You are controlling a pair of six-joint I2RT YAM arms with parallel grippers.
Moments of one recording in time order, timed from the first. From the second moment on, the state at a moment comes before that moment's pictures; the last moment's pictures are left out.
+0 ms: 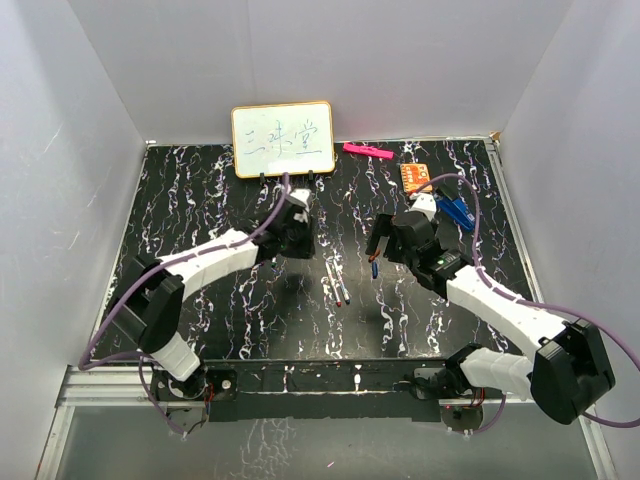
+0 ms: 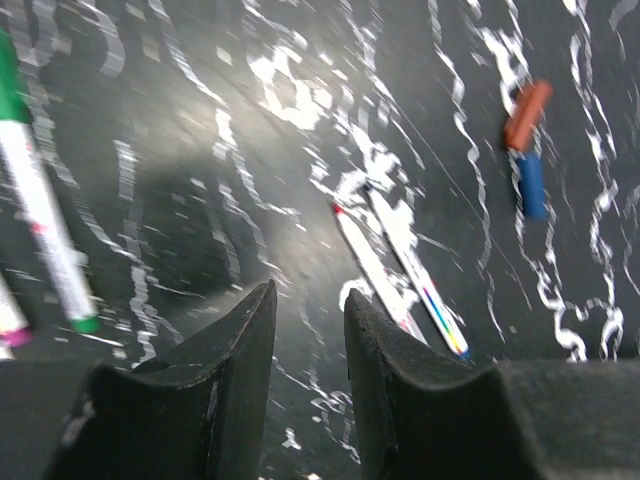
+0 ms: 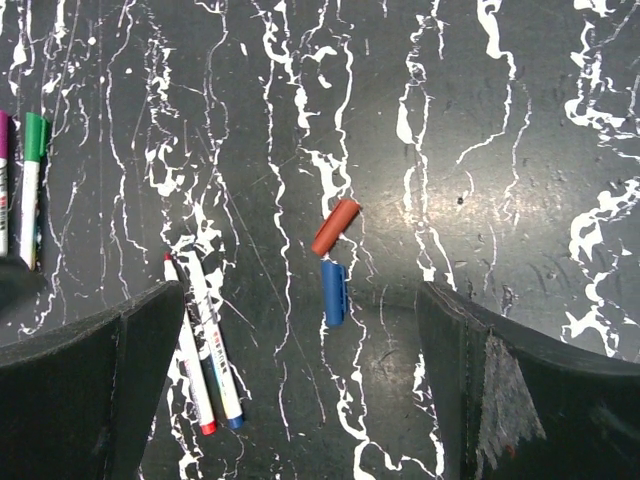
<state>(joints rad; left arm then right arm) -0.64 1.62 1.07 -0.30 -0.04 -0.45 0.54 1.15 0.74 -0.24 0.30 0.58</state>
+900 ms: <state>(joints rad) -0.89 1.79 1.11 -0.34 -0.09 -0.54 0.54 1.08 0.70 -0.24 0.34 0.58</state>
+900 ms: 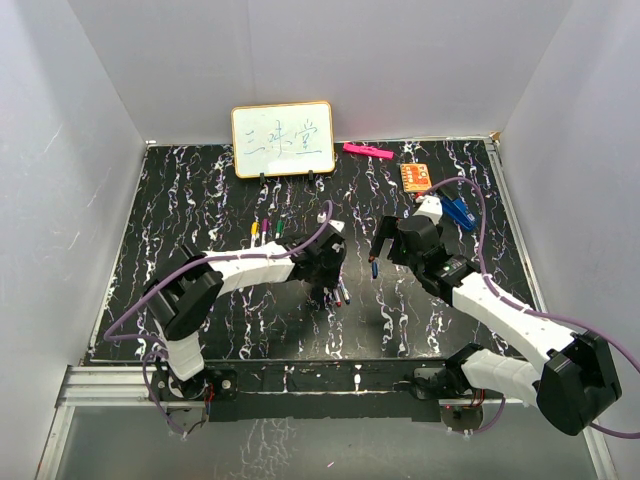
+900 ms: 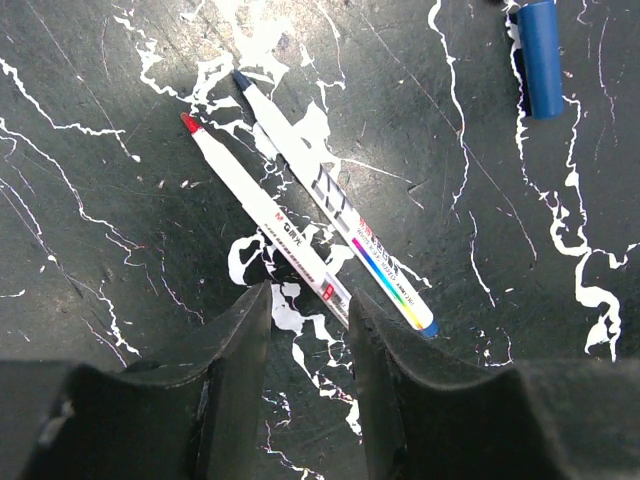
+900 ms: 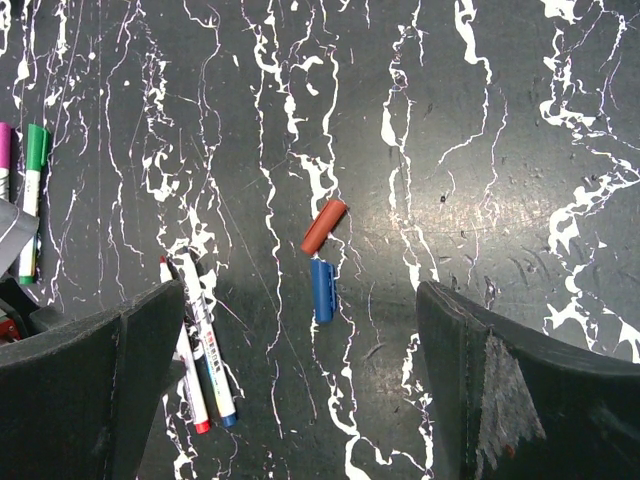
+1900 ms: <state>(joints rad) -0.91 1.85 1.14 -0.40 -0.12 -0.52 0.54 1.05 0.69 -0.22 0.31 0.59</state>
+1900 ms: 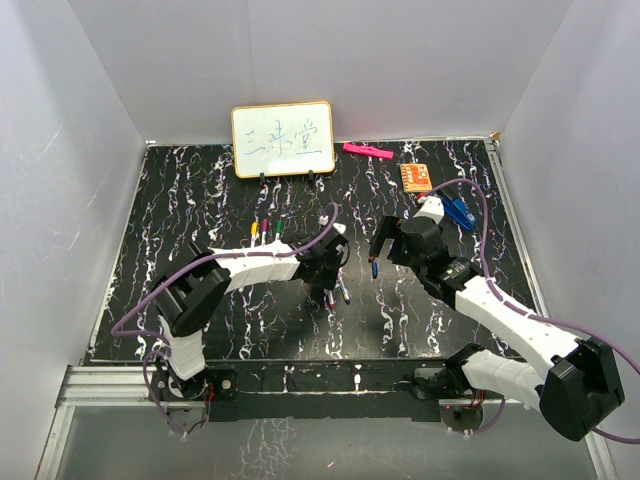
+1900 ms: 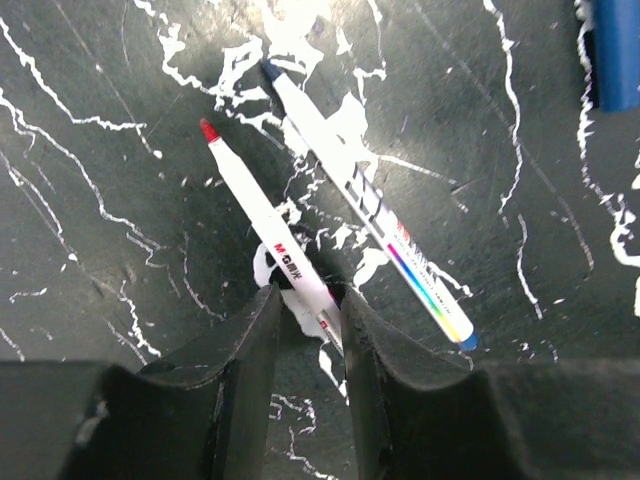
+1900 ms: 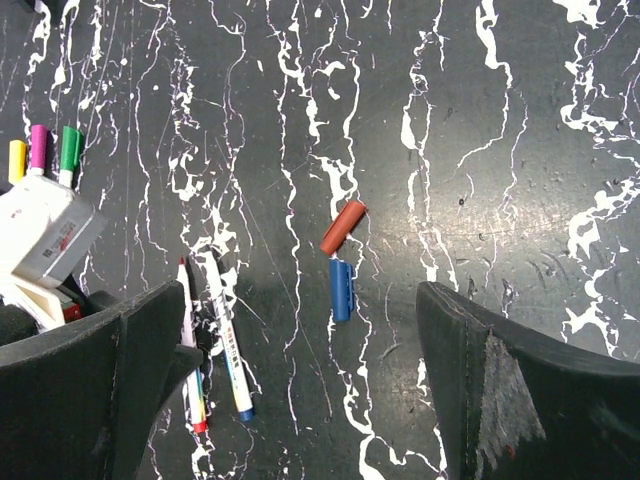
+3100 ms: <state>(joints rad) -0.91 1.89 1.22 -0.66 -0.13 -0.42 0.54 1.05 0.66 -0.21 0.29 0.61</state>
